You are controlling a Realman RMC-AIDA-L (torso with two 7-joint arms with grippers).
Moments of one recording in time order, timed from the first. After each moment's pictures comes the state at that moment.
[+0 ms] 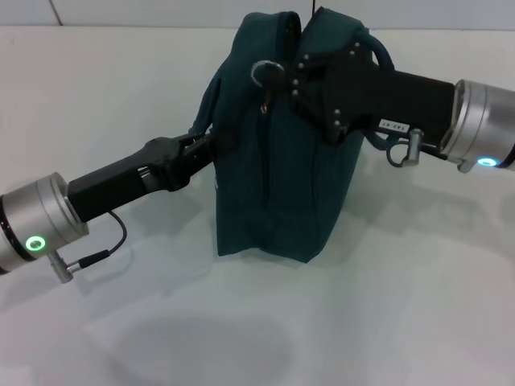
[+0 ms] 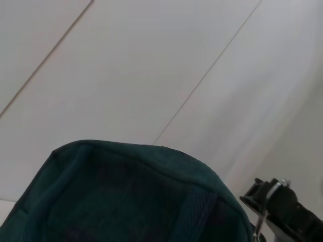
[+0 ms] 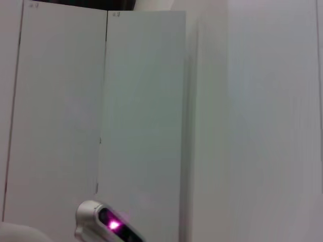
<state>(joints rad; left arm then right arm) -0.36 -2.08 0.95 0.45 1.38 1.61 -1.49 0.65 2.03 -1.61 -0.58 -0.86 -1.33 0.95</state>
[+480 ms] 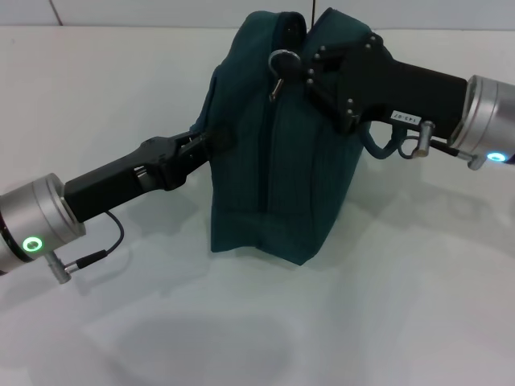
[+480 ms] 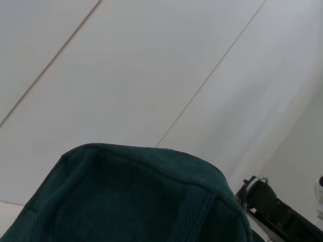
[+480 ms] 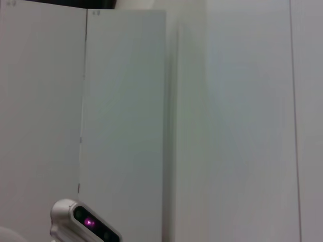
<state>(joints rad) -0.36 -2.08 0.95 0.45 1.37 1.61 -1.48 0.65 2.02 -1.58 -0.55 -0.86 -1.32 0.96</state>
